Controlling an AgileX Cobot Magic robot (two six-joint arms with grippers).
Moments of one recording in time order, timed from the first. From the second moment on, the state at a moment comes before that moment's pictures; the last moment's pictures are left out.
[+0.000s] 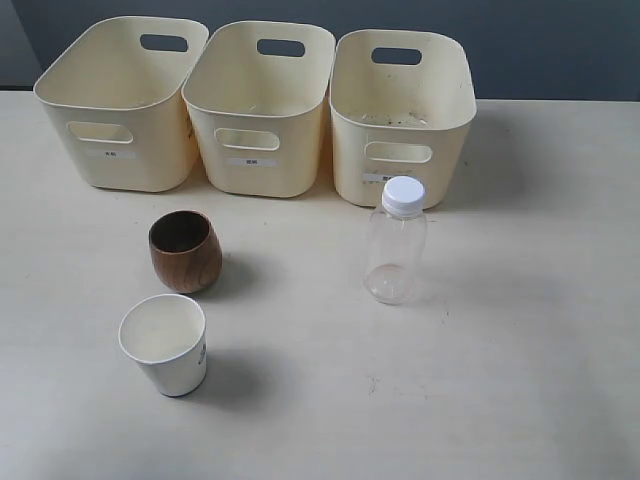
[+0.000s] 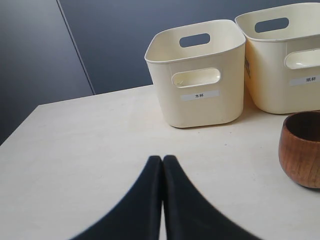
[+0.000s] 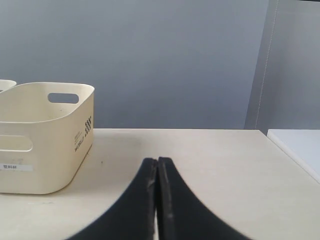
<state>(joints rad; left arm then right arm) 0.00 0.00 0.00 0.08 0.25 0.09 -0.10 0.00 -0.01 0.20 0.12 -0.22</state>
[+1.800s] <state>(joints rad) 0.00 0.00 0.00 0.08 0.25 0.09 -0.10 0.00 0.00 0.67 -0.01 -0.11</state>
